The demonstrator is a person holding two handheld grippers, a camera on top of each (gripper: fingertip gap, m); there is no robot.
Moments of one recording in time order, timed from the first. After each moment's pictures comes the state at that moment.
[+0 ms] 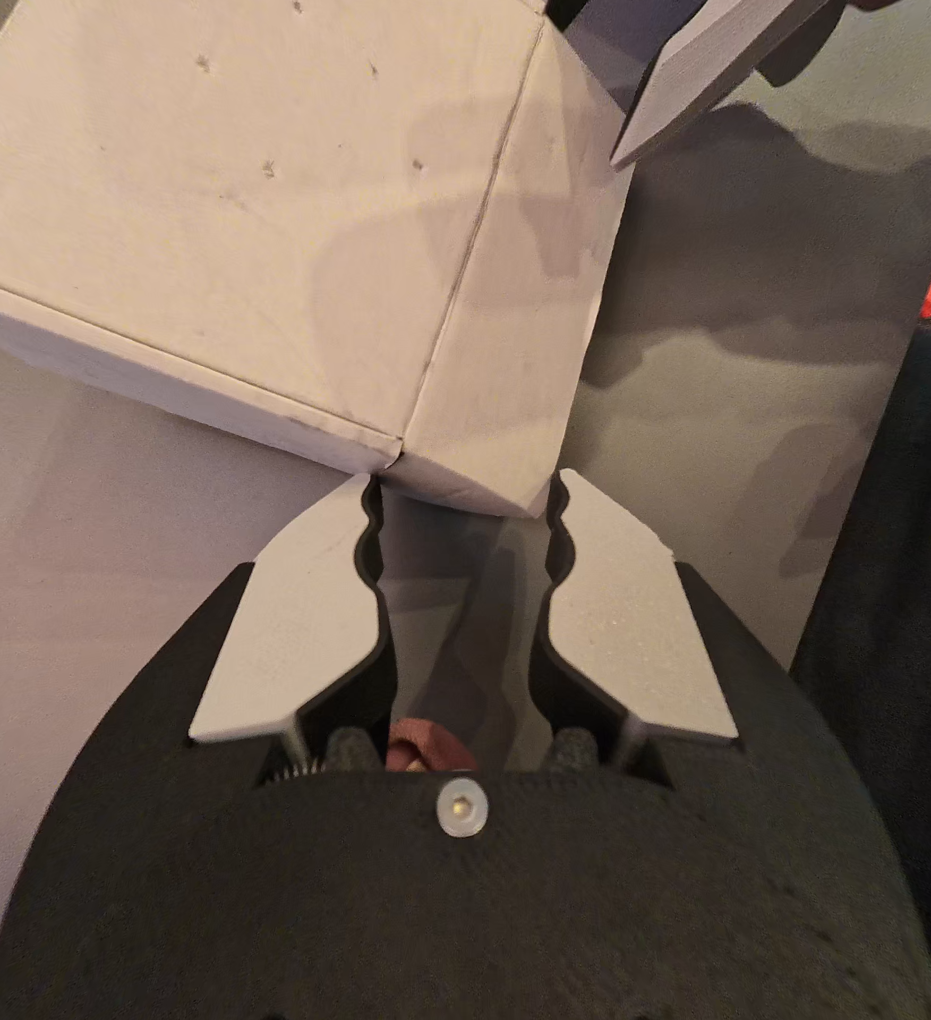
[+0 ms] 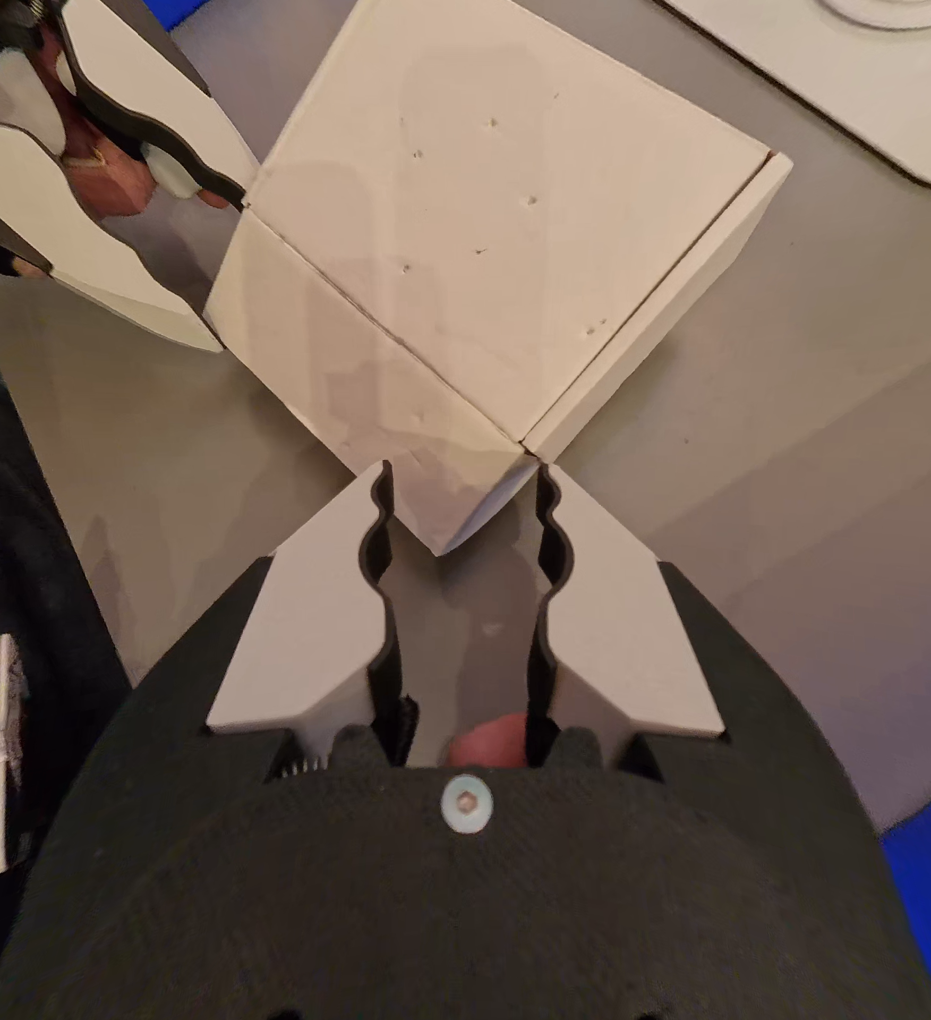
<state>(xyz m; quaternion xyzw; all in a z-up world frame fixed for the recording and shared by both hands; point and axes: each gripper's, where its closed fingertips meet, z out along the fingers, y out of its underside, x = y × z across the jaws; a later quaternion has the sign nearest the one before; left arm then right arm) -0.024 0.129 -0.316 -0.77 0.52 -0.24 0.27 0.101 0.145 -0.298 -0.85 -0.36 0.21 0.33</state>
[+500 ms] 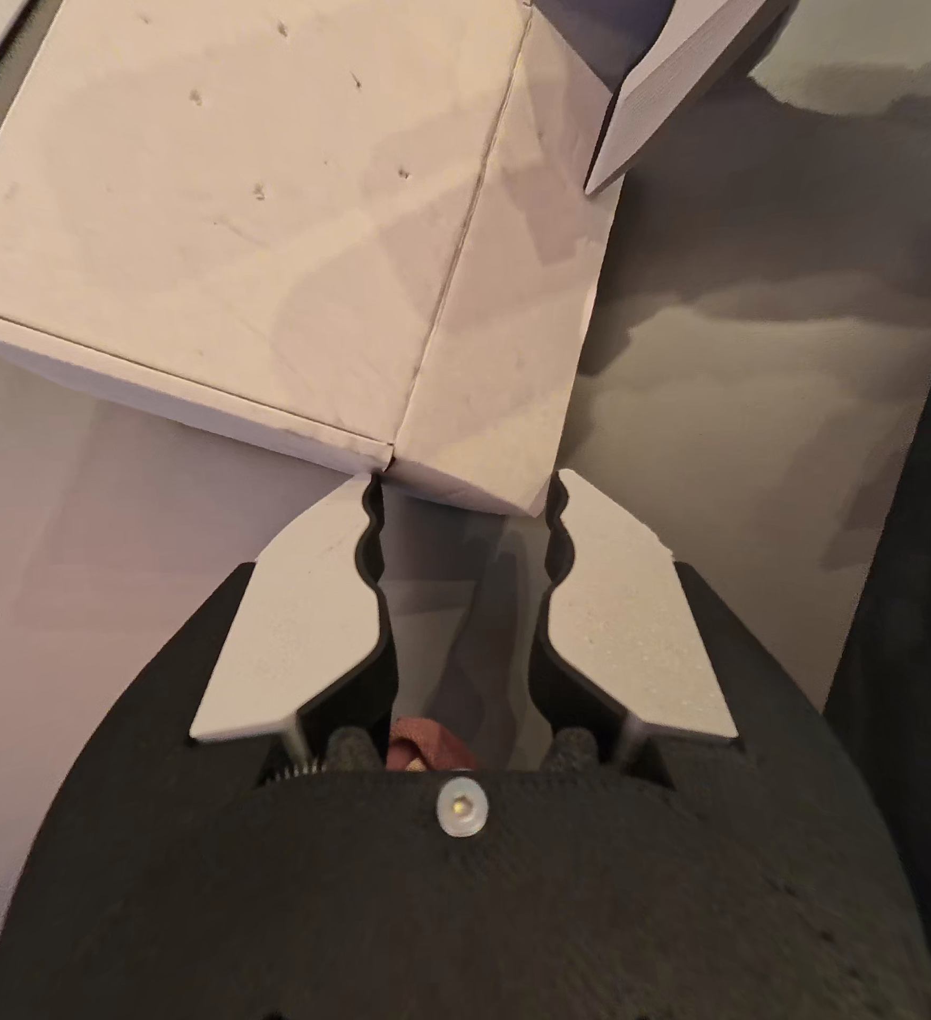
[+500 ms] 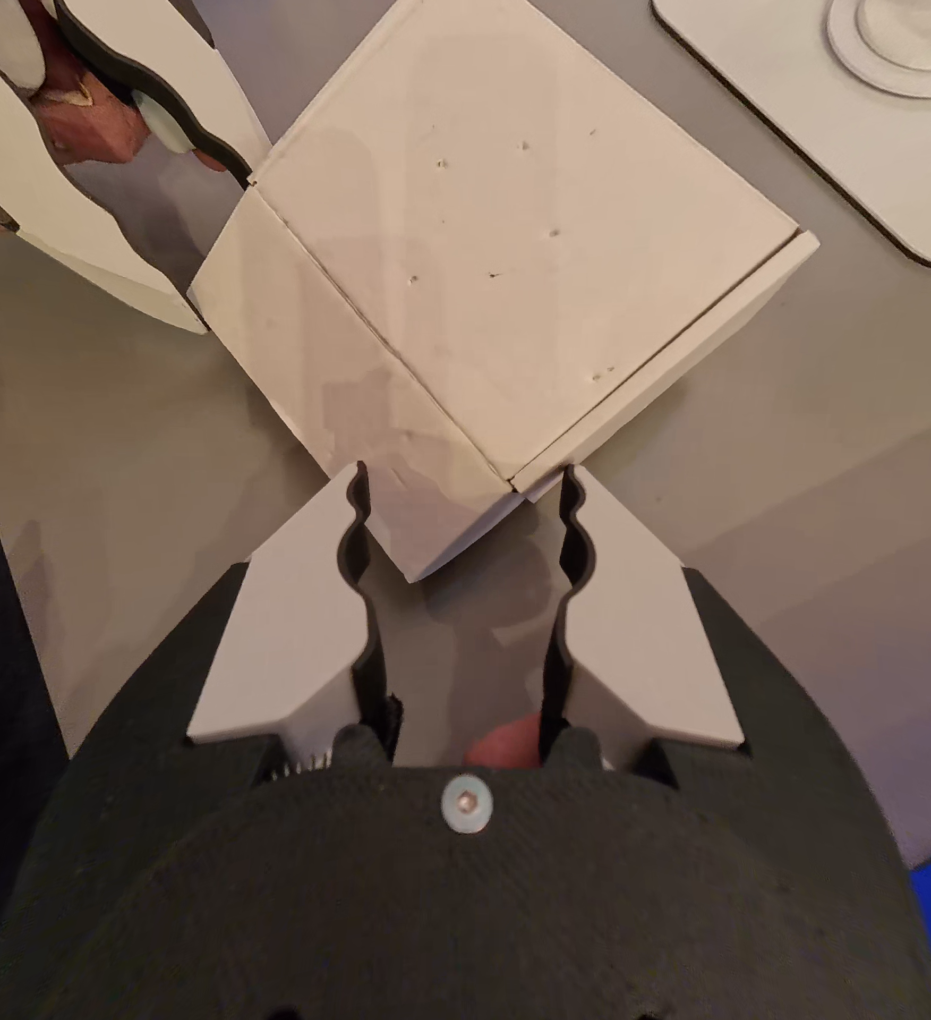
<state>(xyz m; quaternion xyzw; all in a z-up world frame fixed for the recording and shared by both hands) -0.025 0.145 -0.313 -0.76 0.55 -0.22 0.27 0.094 0.167 -0.303 -0.83 -0.40 0.20 0.32</state>
